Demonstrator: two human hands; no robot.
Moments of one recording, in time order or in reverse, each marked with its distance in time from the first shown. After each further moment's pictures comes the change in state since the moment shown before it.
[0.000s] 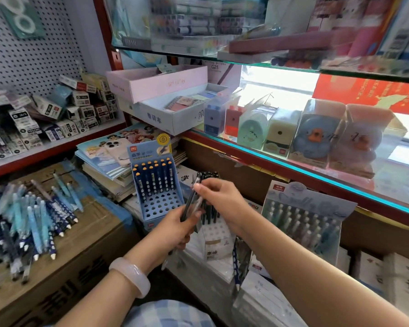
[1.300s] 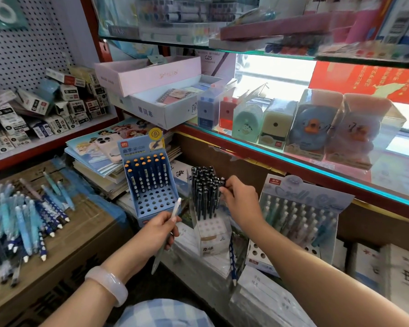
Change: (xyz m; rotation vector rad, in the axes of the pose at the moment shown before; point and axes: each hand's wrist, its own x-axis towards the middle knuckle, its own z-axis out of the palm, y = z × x) left_hand 0.000 -0.022 -0.014 0.094 0.114 -0.106; right_hand 0.009 0.052 -0.034 -0.619 0.342 -0.148
